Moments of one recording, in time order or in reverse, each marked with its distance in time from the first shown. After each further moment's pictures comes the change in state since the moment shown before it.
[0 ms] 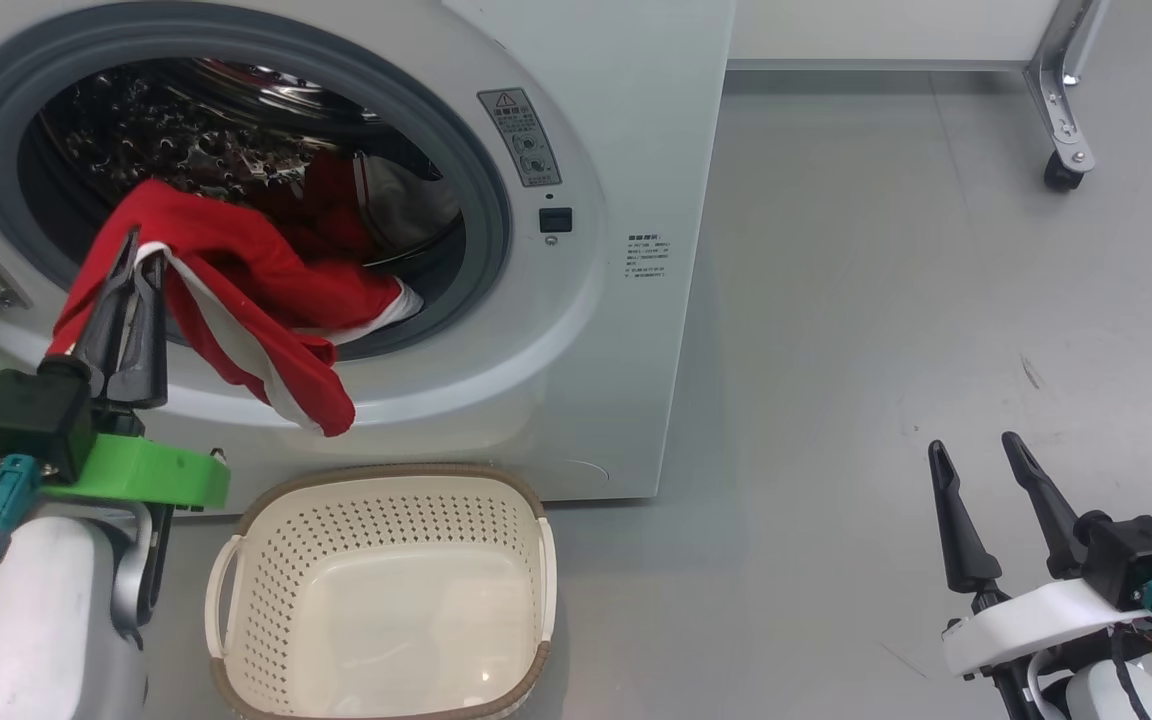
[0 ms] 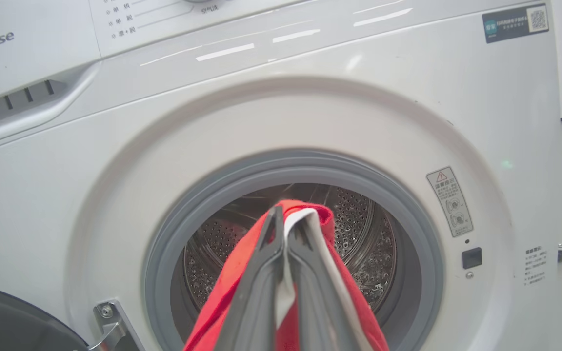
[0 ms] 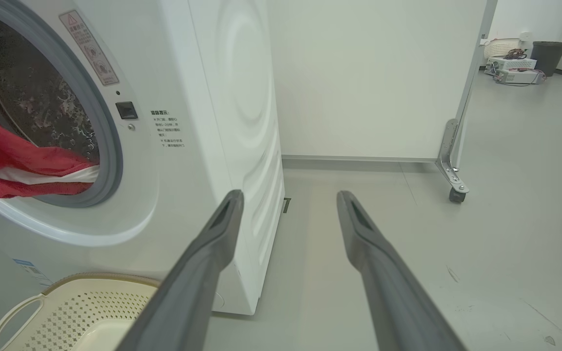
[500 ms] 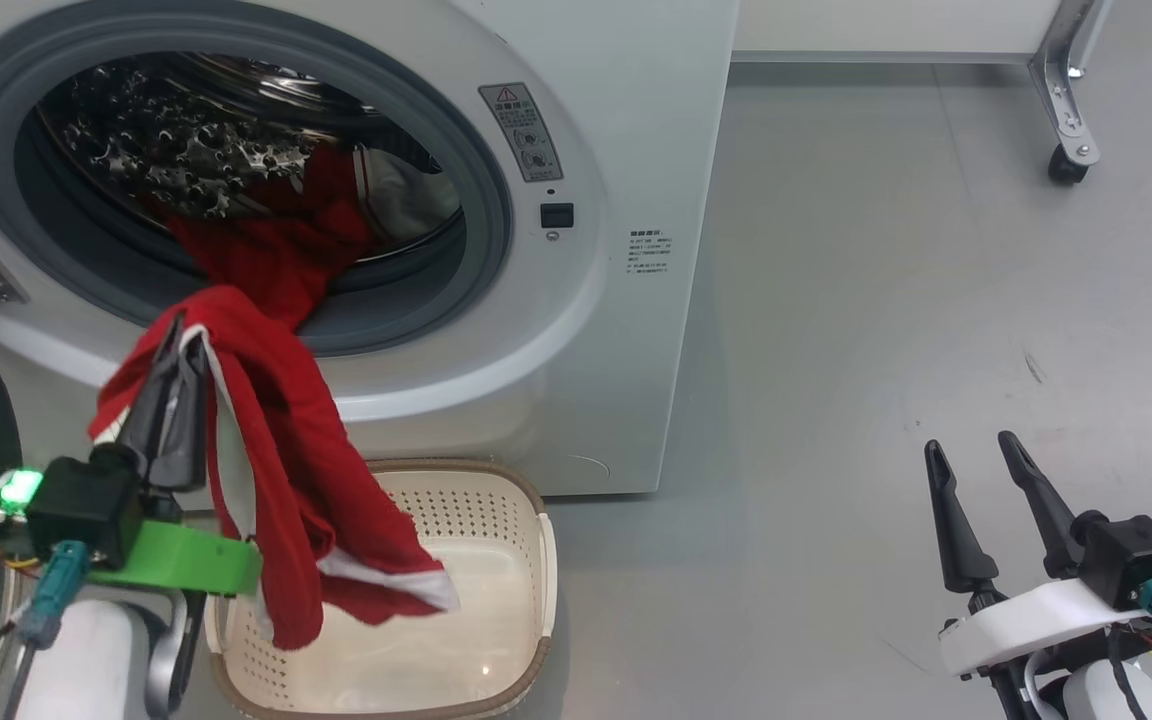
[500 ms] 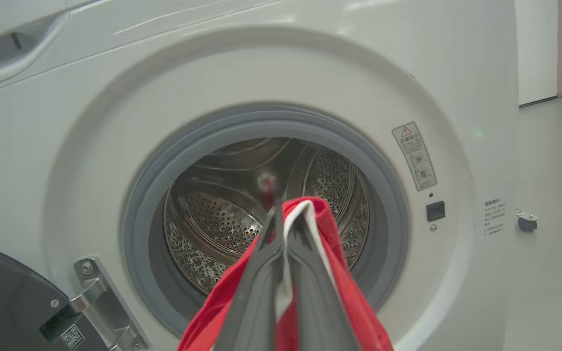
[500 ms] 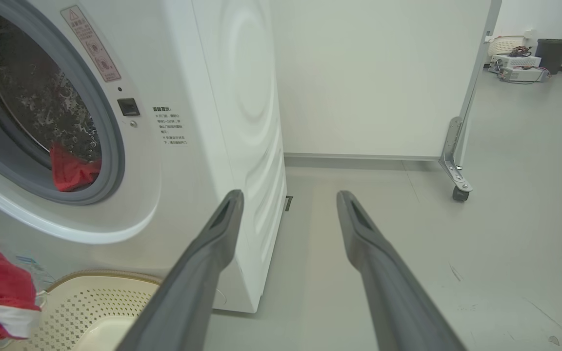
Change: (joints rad) left arm 0.130 -0.017 0.006 -0.117 0.028 0.004 -0.005; right arm 0.000 0.000 0.004 -0.005 0.000 0.000 0.000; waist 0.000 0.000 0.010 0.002
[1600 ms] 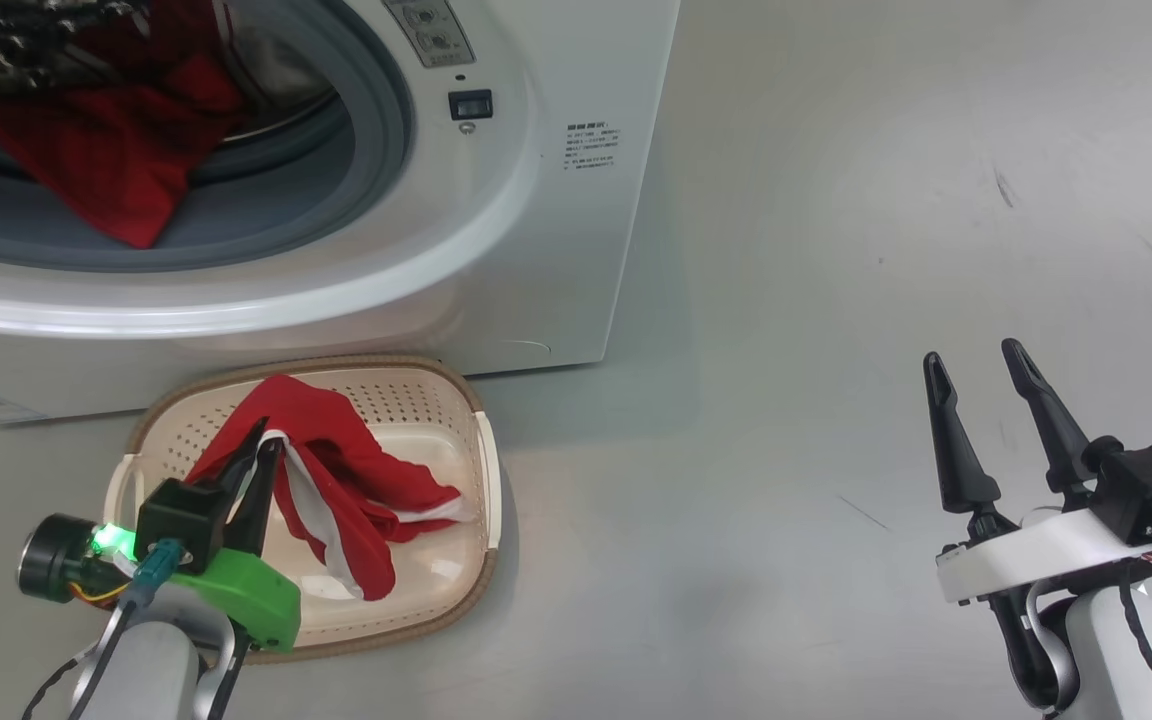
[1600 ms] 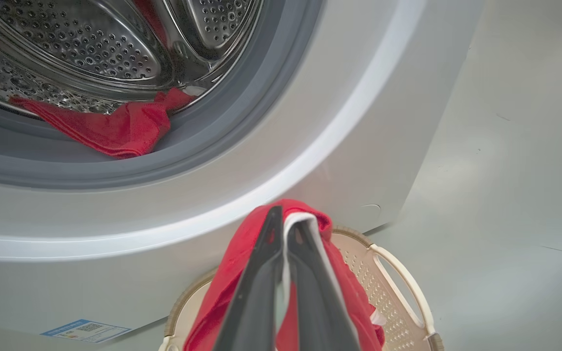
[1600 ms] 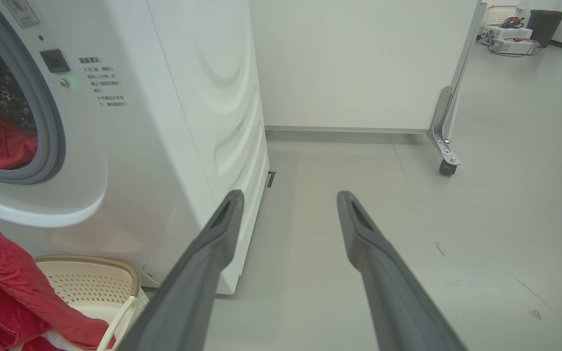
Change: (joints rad) left arm -0.035 -0.011 -0.117 0.371 0.011 -0.057 0.001; right arm -0.091 -0.015 0.023 -0.065 0.000 0.000 0.000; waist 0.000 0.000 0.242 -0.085
